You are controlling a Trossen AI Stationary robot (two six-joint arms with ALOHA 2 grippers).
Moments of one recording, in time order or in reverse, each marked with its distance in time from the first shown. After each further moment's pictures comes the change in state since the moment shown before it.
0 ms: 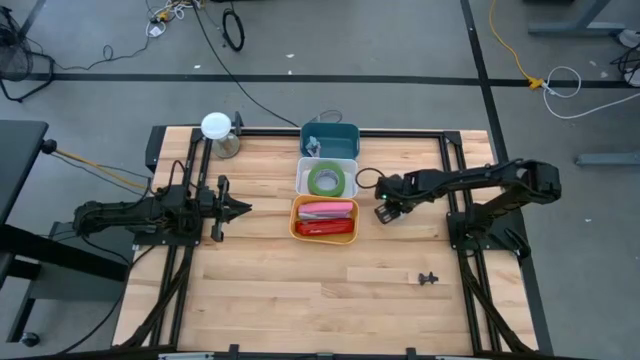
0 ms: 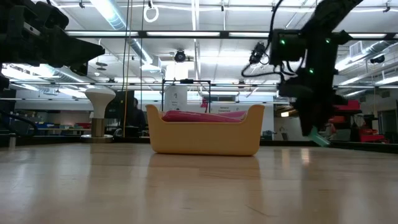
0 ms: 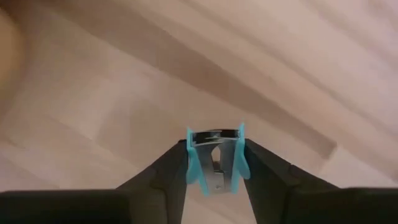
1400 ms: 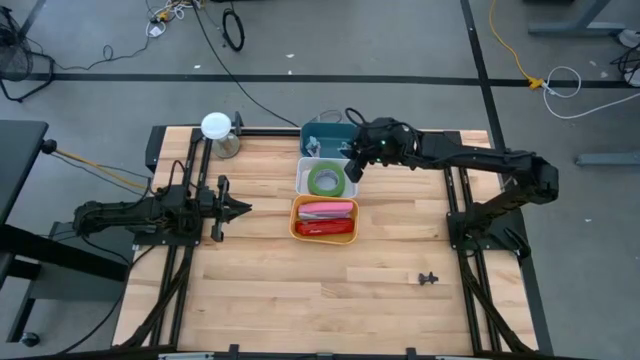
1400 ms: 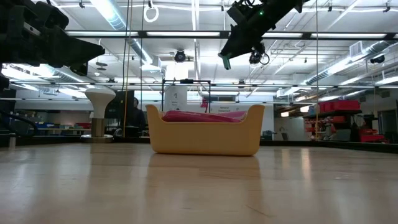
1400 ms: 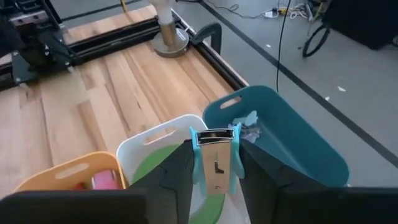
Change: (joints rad) left arm 0.000 0.000 0.000 0.000 0.000 0.000; right arm -0.111 0.012 0.468 0.385 0.043 -0.679
